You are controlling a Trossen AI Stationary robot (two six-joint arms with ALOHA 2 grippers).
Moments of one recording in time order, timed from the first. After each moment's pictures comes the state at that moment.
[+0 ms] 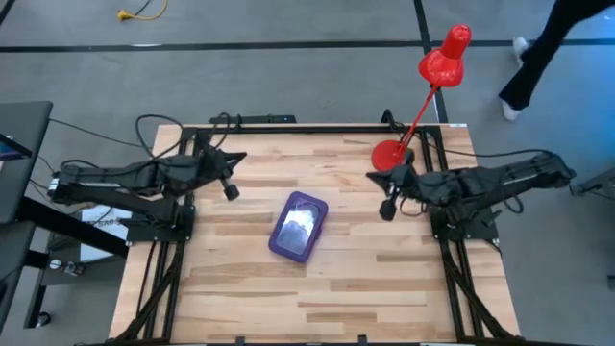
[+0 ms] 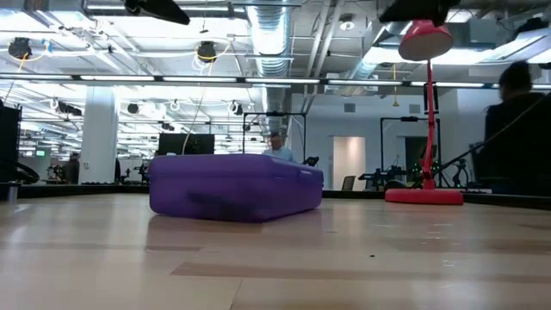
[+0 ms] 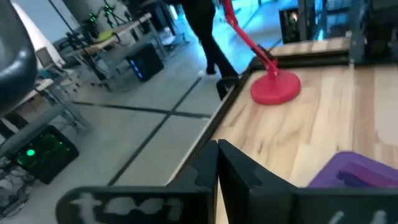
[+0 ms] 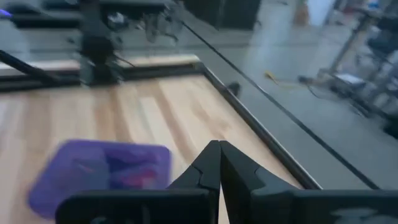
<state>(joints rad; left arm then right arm) -0.04 0.80 0.86 -0.36 -0.66 0.16 0.24 0.90 0.84 -0.35 0.65 0.07</state>
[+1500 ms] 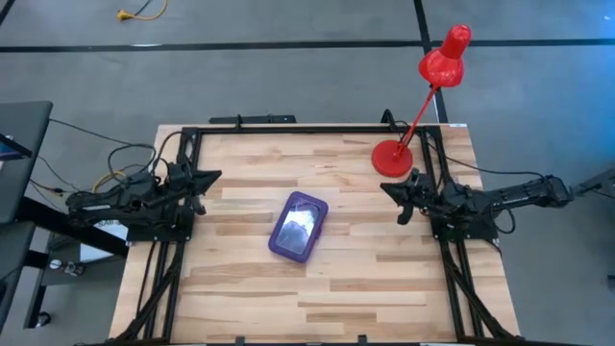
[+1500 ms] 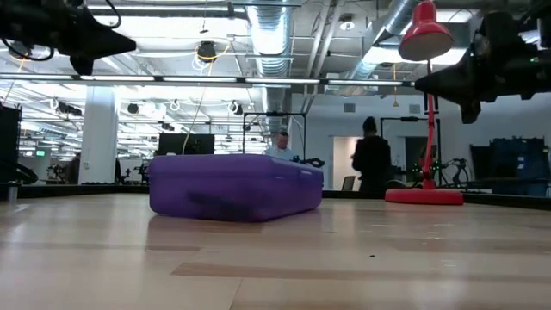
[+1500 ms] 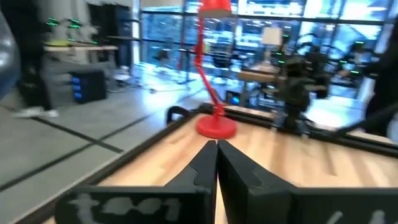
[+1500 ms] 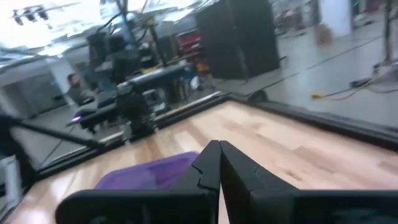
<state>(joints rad) -0.01 0.00 0.31 -0.27 -0.43 -0.09 0.13 0.31 0.01 0.32 0.46 0.26</state>
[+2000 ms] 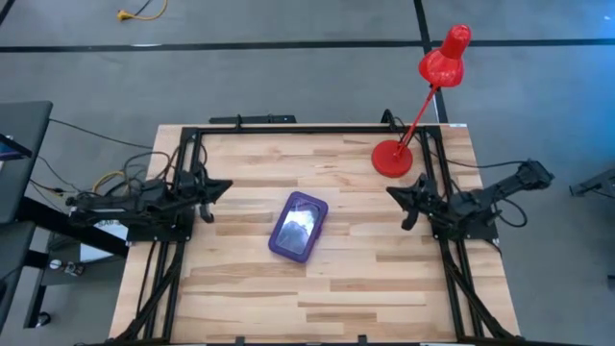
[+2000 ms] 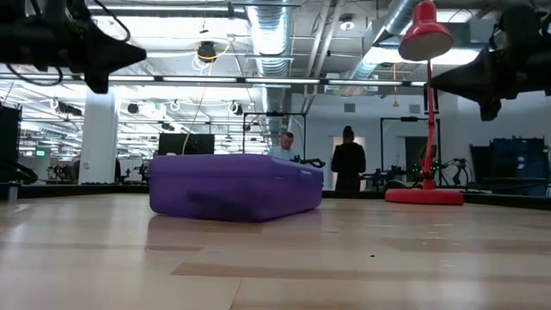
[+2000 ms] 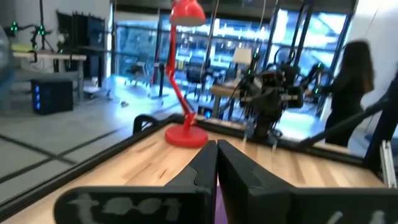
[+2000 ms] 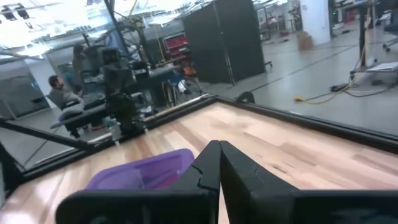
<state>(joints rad) -0.01 0.00 0.11 0.02 -0.31 -0.12 0.42 0.20 0.01 0.20 0.82 0.24</state>
